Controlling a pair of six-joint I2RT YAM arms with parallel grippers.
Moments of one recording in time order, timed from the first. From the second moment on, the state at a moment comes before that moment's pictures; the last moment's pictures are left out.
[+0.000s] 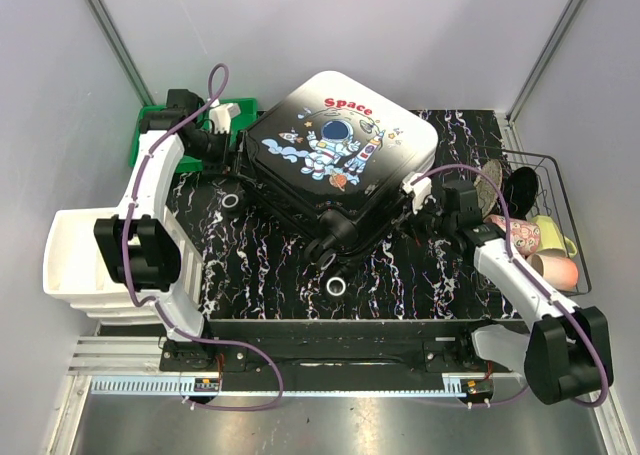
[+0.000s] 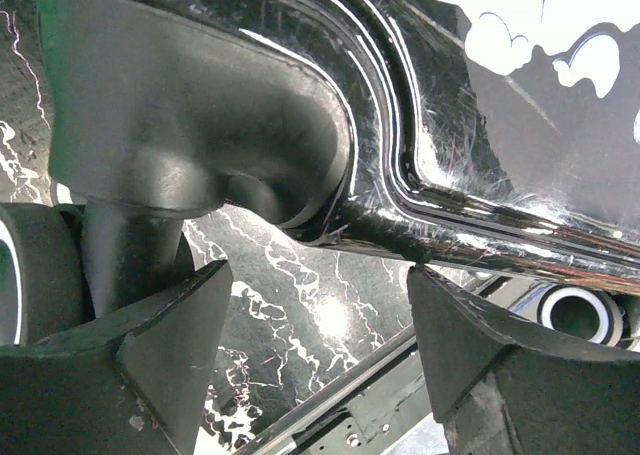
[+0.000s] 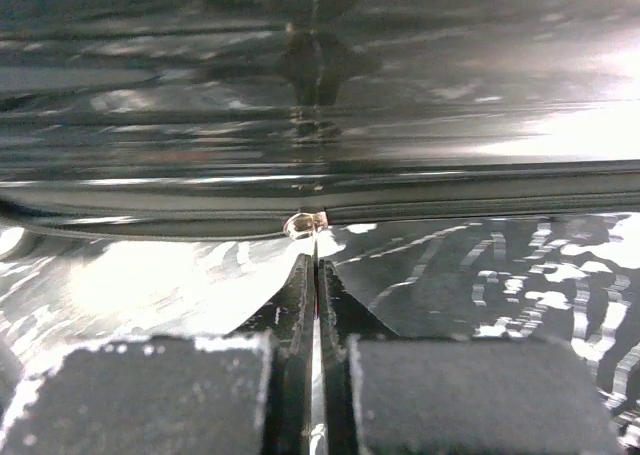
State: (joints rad) left arm 0.00 1.76 1.75 -1.14 0.58 0.13; right arm 0.24 1.13 0.69 -0.25 -0.56 -0.33
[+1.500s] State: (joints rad) left arm -0.83 1.42 1.33 -0.91 0.30 0.06; right arm 0.19 1.25 0.76 -0.13 -0.40 -0.27
